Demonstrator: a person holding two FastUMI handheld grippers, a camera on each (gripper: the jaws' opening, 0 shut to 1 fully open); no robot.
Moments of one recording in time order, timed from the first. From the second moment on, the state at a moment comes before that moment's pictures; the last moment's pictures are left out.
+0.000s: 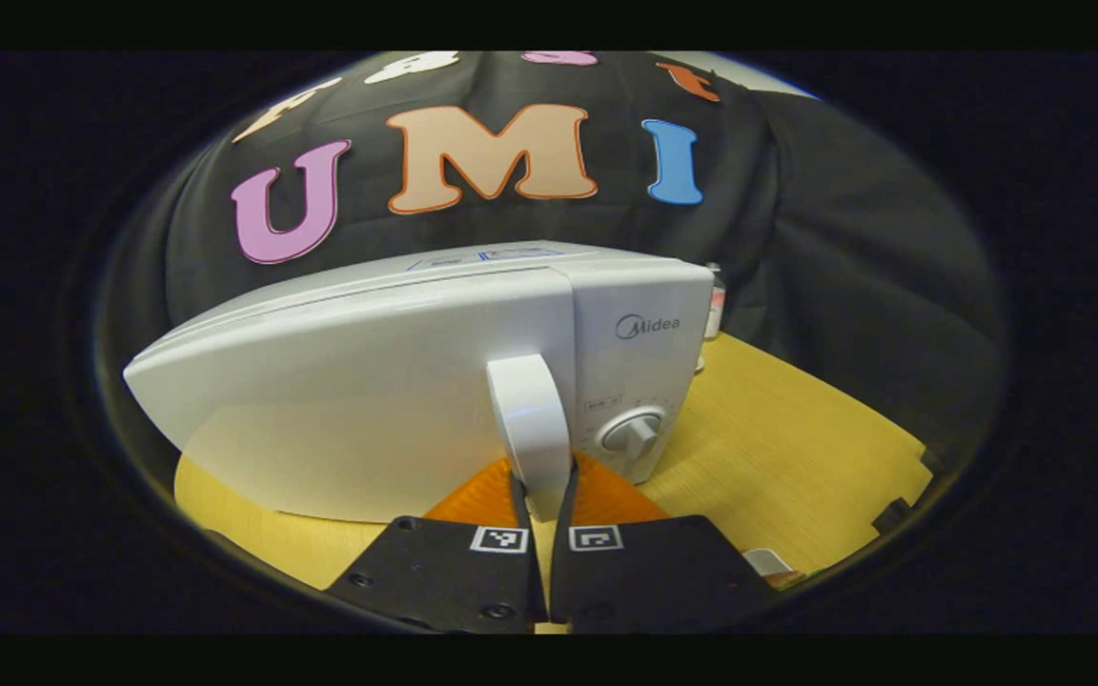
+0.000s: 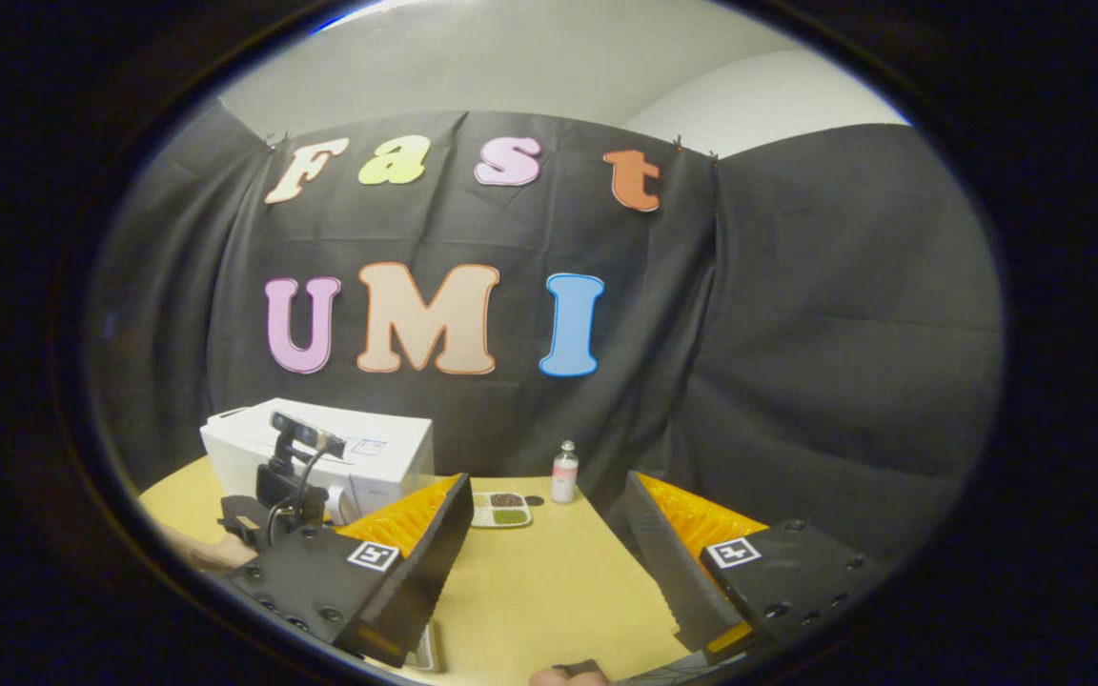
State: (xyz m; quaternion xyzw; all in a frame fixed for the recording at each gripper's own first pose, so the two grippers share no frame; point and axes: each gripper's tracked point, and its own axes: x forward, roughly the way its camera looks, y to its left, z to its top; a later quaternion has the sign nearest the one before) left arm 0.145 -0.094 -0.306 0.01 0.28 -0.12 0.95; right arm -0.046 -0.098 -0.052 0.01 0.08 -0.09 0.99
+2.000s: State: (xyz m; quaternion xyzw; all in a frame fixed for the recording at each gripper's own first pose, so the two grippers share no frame) left arm -0.129 0.169 -0.295 -0.04 0.29 -0.01 0.96; right arm -0.010 0.101 -0.086 0.00 0.09 0.03 1.00
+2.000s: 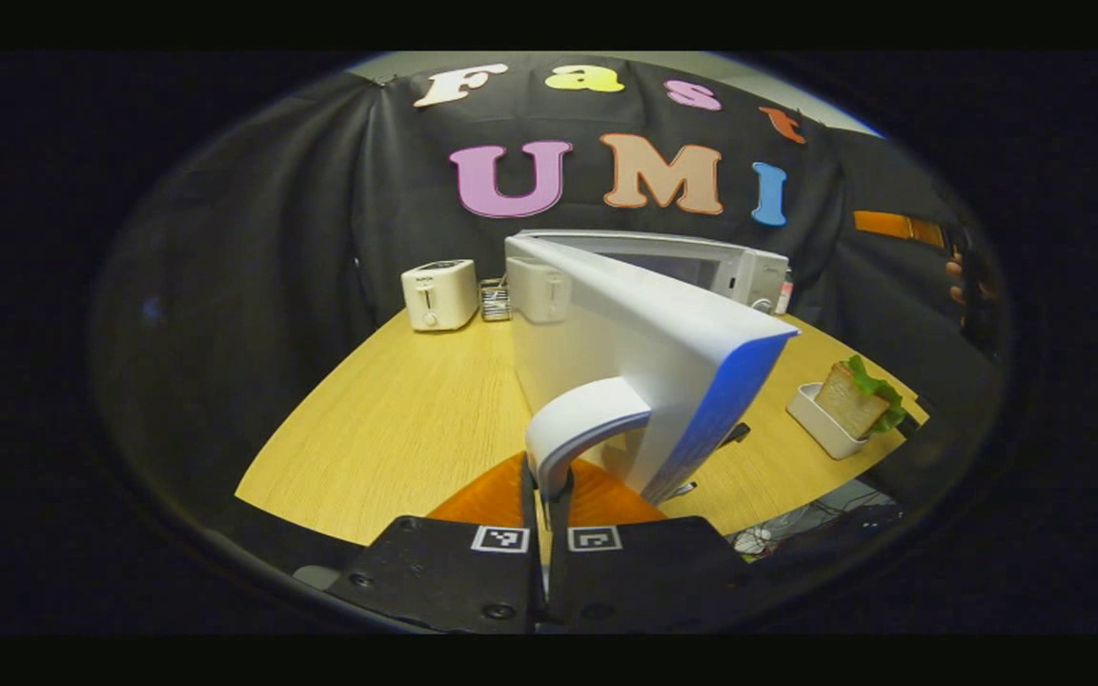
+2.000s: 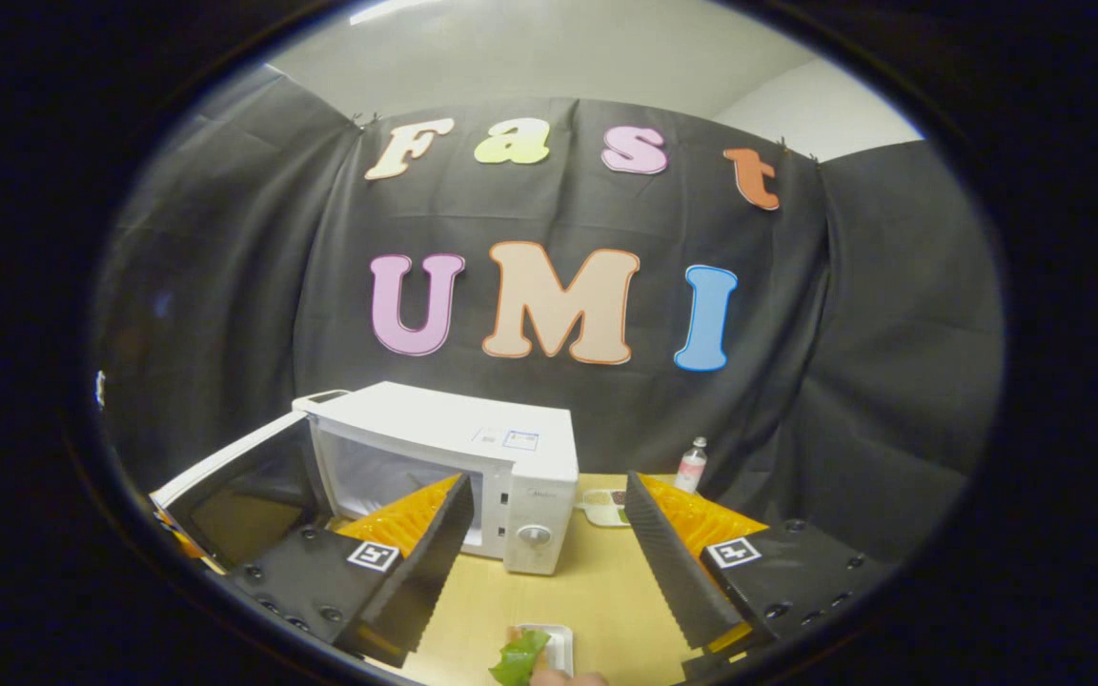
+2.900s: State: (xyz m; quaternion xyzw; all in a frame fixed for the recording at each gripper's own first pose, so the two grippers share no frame) left arm -0.132 0.168 -0.298 -0.06 0.30 -0.03 0.95; right arm -0.032 0.104 -0.156 0.01 0.17 0.01 0.99
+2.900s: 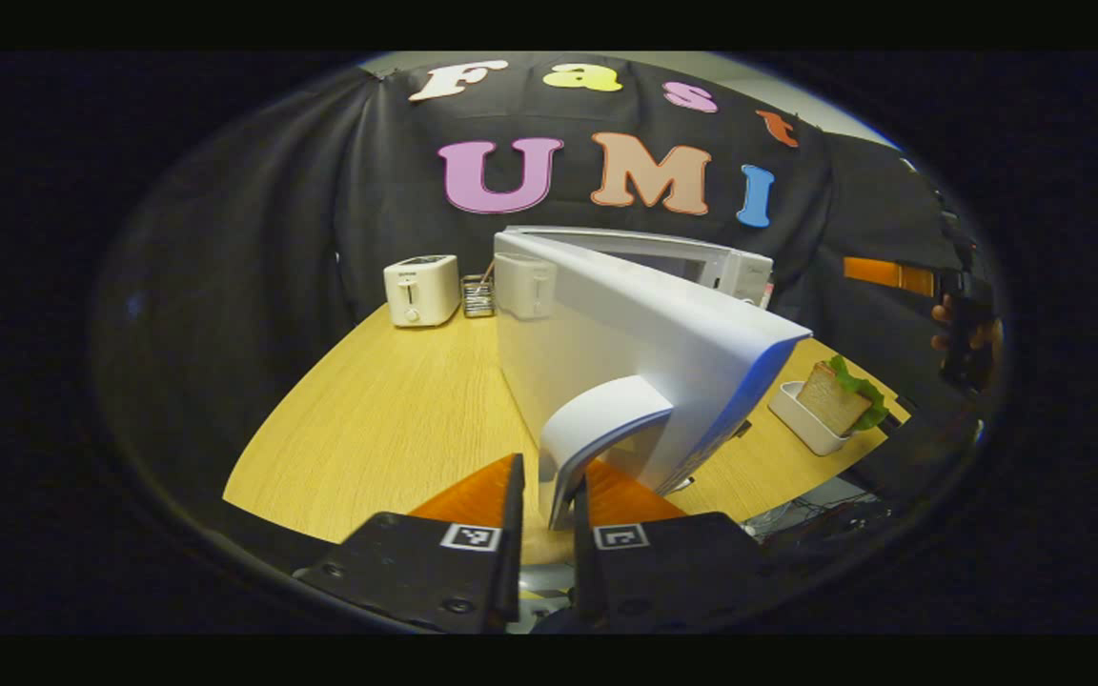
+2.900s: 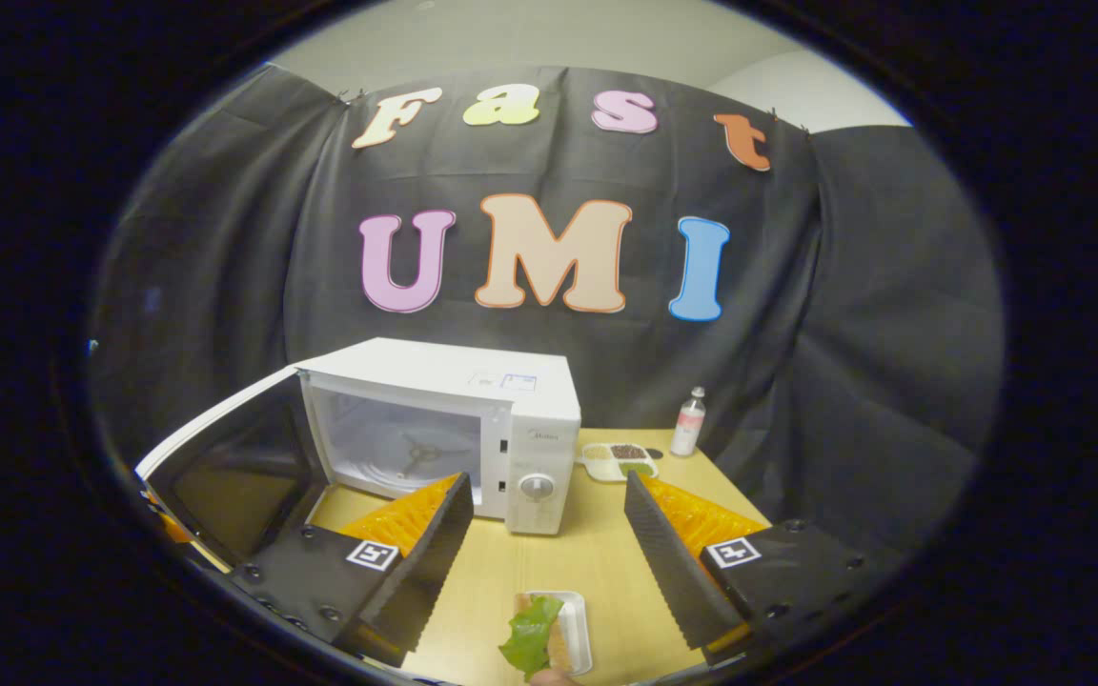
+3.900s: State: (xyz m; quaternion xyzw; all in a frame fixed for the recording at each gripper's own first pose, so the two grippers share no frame) left arm -0.152 0.191 -0.243 -0.04 0.26 -0.02 0.96; right arm -0.075 0.106 -0.282 -0.02 0.30 0.02 0.95
